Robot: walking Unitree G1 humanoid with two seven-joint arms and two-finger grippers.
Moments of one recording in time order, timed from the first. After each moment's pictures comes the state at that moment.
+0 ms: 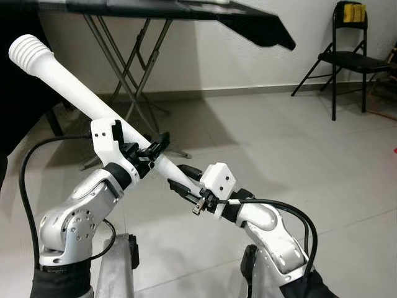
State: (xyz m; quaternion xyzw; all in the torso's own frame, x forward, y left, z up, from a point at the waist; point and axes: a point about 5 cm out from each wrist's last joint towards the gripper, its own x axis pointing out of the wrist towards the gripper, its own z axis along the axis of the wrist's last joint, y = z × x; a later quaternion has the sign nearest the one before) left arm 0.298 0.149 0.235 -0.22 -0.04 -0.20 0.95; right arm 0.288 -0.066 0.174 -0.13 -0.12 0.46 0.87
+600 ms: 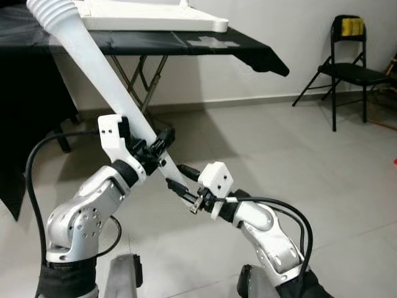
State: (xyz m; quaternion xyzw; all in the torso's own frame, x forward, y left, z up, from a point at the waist) left arm 0.299 0.142 0.239 -0.22 -0.05 -0.21 0.95; right arm 0.291 -0.061 0.170 -0.11 -0.11 0.45 0.88
